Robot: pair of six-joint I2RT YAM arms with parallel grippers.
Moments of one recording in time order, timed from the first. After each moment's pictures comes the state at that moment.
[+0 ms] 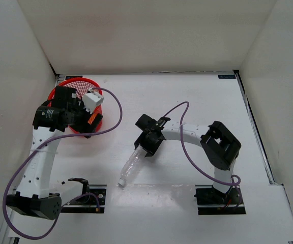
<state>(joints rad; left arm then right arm) -0.15 1.13 1.42 -1.26 0.11 0.50 0.97 1.86 1.26 -0.66 -0.07 1.50</state>
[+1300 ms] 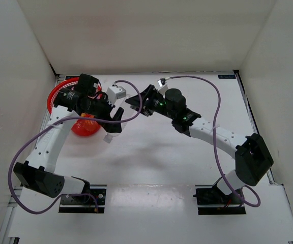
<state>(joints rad) -0.34 1.36 1.56 -1.26 0.52 0.40 0.78 1.52 1.12 0.31 -0.25 1.21</state>
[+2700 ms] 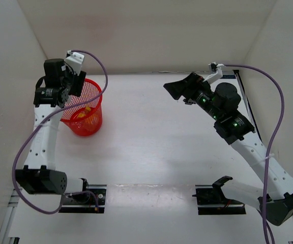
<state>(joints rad) -0.01 1.36 1.59 -0.74 -0.10 0.41 0.57 1.06 1.19 -0.13 -0.12 0.74</state>
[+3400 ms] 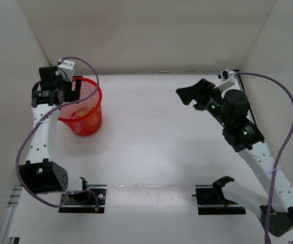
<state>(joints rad) 0.11 1.38 1.48 -0.74 -0.02 0.33 0.49 0.94 1.13 -0.26 -0.05 0.67</state>
